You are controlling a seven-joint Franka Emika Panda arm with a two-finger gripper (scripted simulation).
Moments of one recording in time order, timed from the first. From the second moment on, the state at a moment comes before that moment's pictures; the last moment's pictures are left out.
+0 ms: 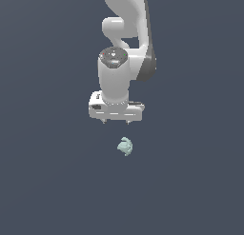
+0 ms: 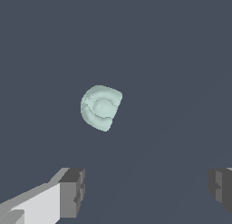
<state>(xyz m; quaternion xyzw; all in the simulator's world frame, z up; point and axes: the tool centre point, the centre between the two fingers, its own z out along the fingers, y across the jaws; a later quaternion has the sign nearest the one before) 0.005 -0.024 0.174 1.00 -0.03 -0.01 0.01</state>
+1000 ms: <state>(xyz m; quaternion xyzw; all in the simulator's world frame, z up) 0.007 -0.010 0.171 1.00 -0.05 -0.02 0.01</state>
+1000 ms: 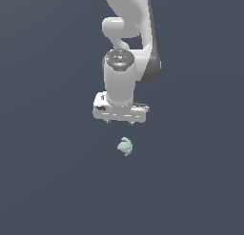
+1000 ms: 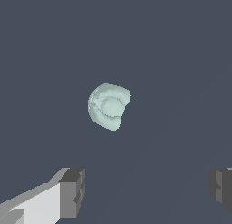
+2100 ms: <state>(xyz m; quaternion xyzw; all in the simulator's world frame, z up) 0.053 0.017 0.101 0.98 -0.21 0.00 0.00</state>
